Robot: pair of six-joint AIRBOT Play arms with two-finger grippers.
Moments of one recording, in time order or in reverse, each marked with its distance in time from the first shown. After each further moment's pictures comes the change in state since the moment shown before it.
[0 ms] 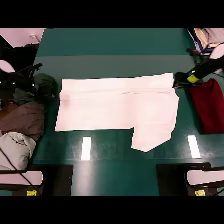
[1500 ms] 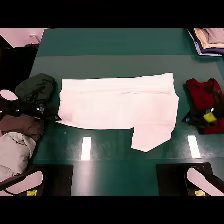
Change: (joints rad) left arm 0.016 0.268 -0.459 -0.134 0.130 0.047; right arm -0.289 0.492 -0.758 0.117 0.028 -0.101
